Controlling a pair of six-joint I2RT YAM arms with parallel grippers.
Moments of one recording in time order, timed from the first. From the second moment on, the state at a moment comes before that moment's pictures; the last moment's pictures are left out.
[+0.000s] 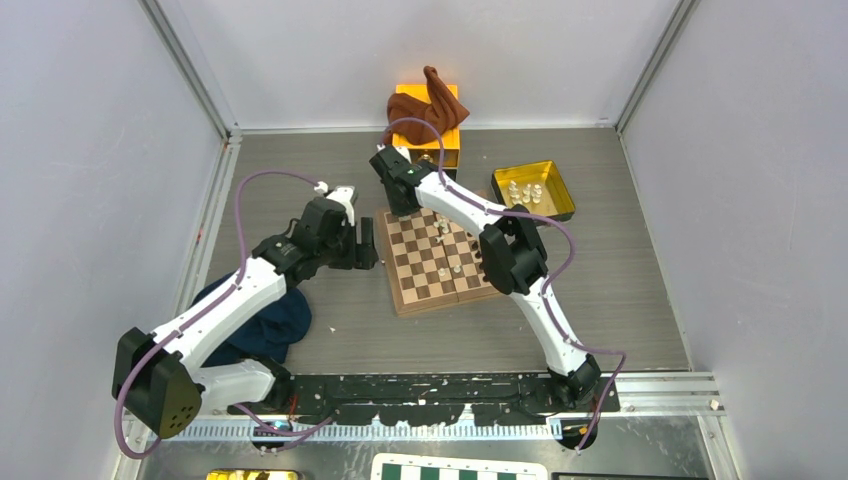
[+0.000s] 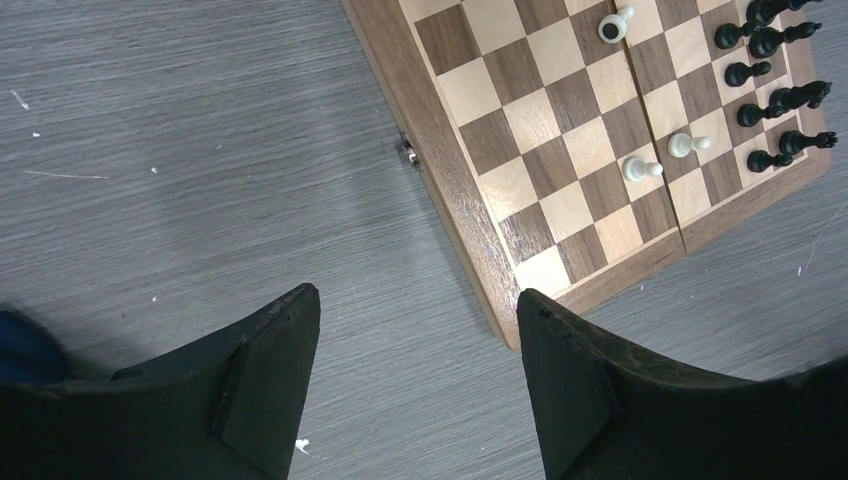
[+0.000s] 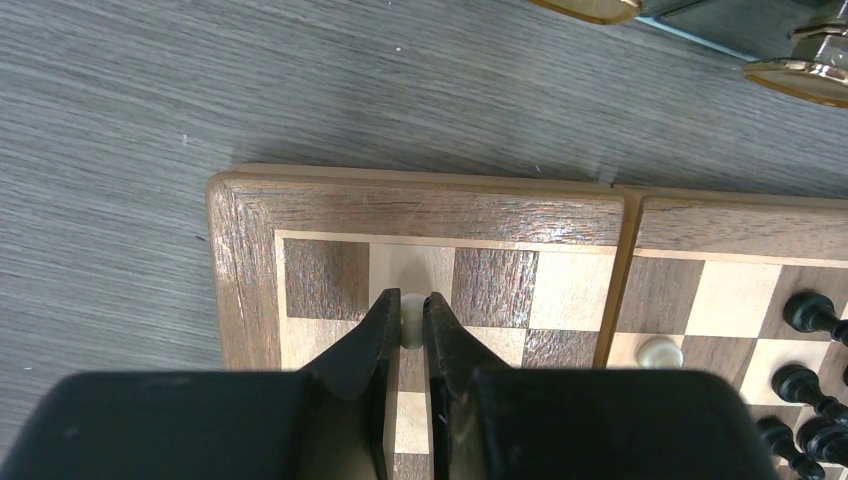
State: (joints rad) left arm -0.56 1.17 0.91 -0.51 -0.06 -0.42; right arm 0.73 2.39 2.14 -0.78 0.27 0.36
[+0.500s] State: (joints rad) left arm -0.56 1.17 0.91 -0.51 -0.06 -0.42; right arm 0.73 2.41 2.17 -0.78 0.27 0.36
